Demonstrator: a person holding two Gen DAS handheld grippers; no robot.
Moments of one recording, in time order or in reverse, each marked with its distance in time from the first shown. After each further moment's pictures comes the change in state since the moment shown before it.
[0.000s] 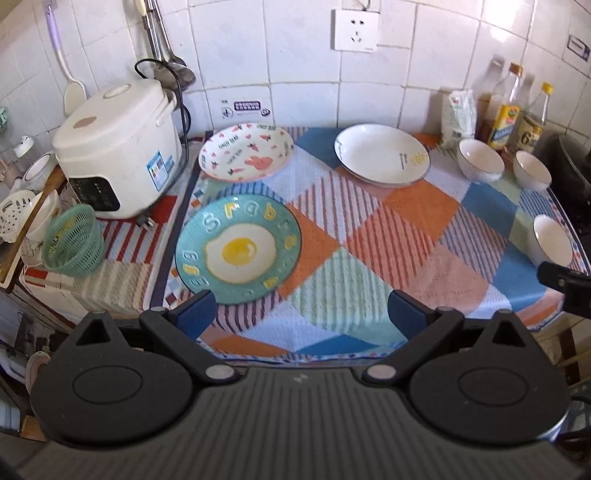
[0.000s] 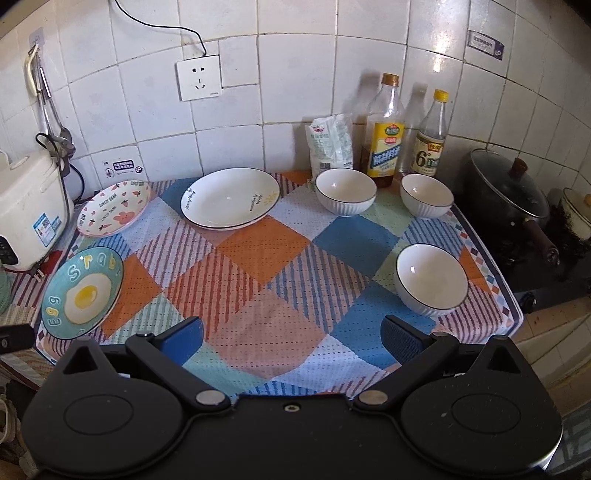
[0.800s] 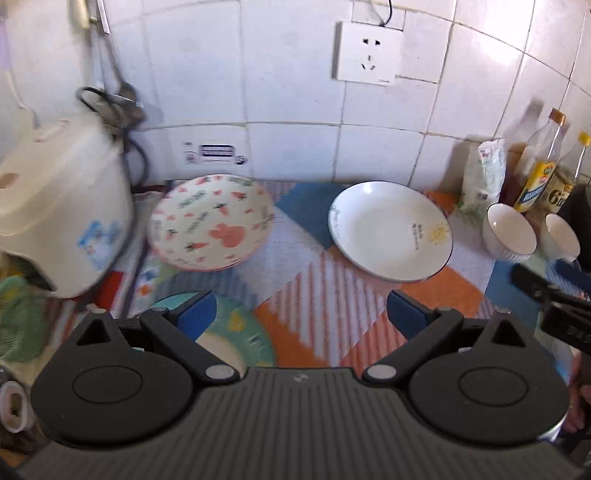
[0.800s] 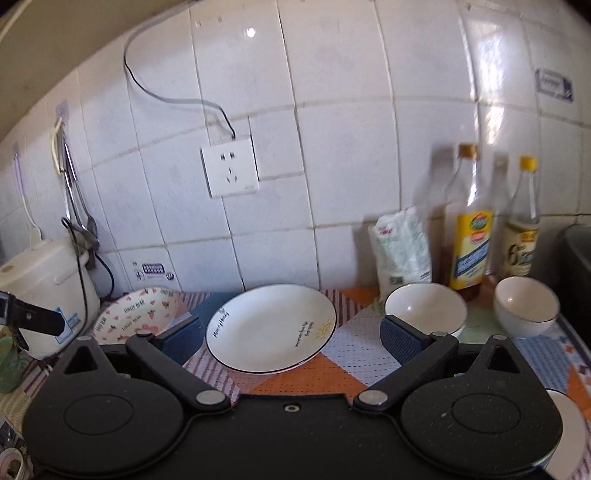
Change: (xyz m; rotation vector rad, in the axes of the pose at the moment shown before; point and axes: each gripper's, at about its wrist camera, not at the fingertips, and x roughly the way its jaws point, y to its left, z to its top) left arm 0.146 -0.014 0.119 -0.026 -0.069 -0.064; right arm 0.162 -0.018 0.073 0.008 -0.295 0.257
